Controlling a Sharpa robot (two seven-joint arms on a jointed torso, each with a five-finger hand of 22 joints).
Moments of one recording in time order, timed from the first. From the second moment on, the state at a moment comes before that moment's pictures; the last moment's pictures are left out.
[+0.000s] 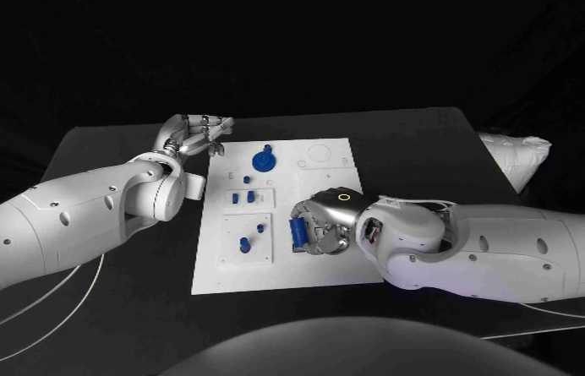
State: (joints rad) left arm 1.22 -0.66 -0.22 1.24 -0.17 -0.47 0.42; left_hand 1.36 0.02 -0.13 0.29 0.25 0.96 0.16 0.10 0.09 1.10 0.11 0.13 0.07 1.20 0.04 1.01 0.88 0.16 1.01 0.15 0.57 1.18; right arm 1.10 -0.88 -0.23 1.89 -1.69 -0.29 -0.42; right_hand 1.21 -0.09 0.27 -0.01 0.63 0.68 0.16 0.29 0.18 1.47 0.10 1.57 1.31 1.47 0.04 1.57 1.31 0.01 1.47 0.14 1.57 1.31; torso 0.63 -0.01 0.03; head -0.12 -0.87
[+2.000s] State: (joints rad) left arm 1.22 -0.66 -0.22 1.24 -0.17 -0.47 0.42; left_hand 1.37 0.03 -0.14 0.29 0.25 0.96 0.16 0.10 0.09 1.10 0.11 0.13 0.07 1.20 0.04 1.01 0.88 0.16 1.01 0.15 0.56 1.18; right arm 1.10 -0.90 -0.23 1.86 -1.65 -0.32 -0.42; right_hand 1.13 -0.12 0.29 0.03 0.41 0.73 0.19 0.14 0.13 1.47 0.14 1.57 1.31 1.47 0.07 1.57 1.31 0.01 1.47 0.18 1.57 1.31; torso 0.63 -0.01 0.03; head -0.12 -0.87
